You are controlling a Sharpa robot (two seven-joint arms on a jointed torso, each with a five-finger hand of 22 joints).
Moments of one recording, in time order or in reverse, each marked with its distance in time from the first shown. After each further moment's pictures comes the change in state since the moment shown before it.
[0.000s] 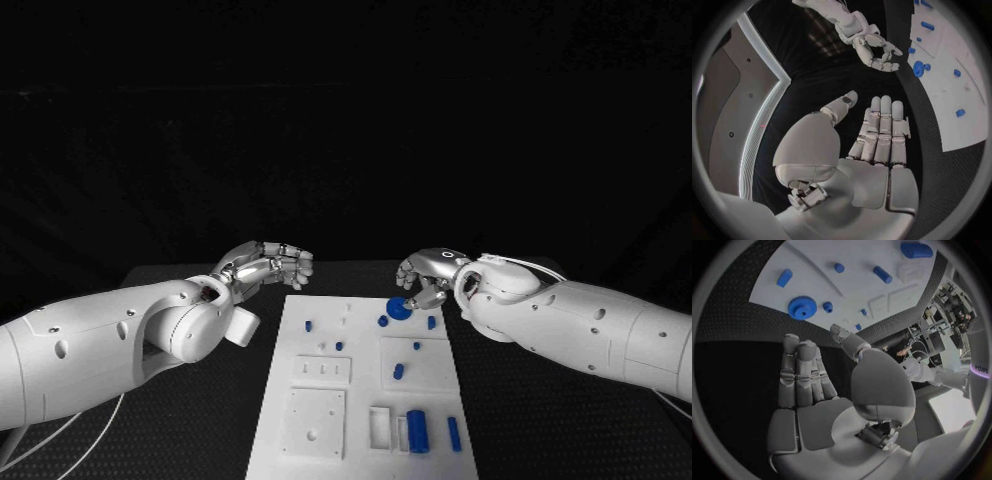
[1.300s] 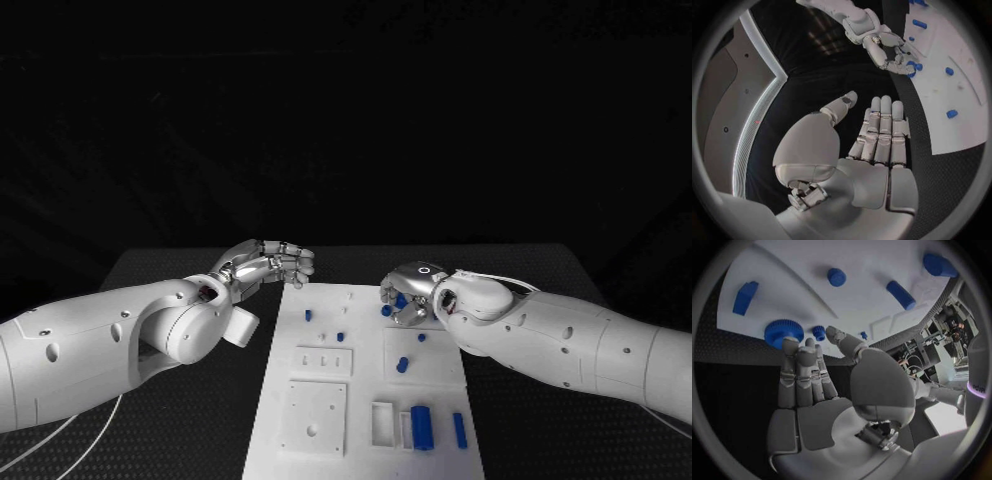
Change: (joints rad) left arm 0.003 -0.011 0.018 0.027 -0.013 0.002 -0.004; left_hand -0.010 0.003 0.003 0.003 0.000 0.000 0.000 -0.009 0.002 0.000 0.000 -0.004 0.003 0.000 0.000 0.000 0.000 -0.010 0.000 -0.007 0.005 -0.003; right arm -0.034 0.065 -0.013 -0.015 -0.128 -0.011 -0.026; right_hand 0.017 -0.004 0.130 -0.001 -0.074 0.059 -0.022 0.024 0.018 0.074 -0.027 0.013 0.038 0.002 -0.017 0.106 -0.006 -0.012 0.009 -0.017 0.104 0.000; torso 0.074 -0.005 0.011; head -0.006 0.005
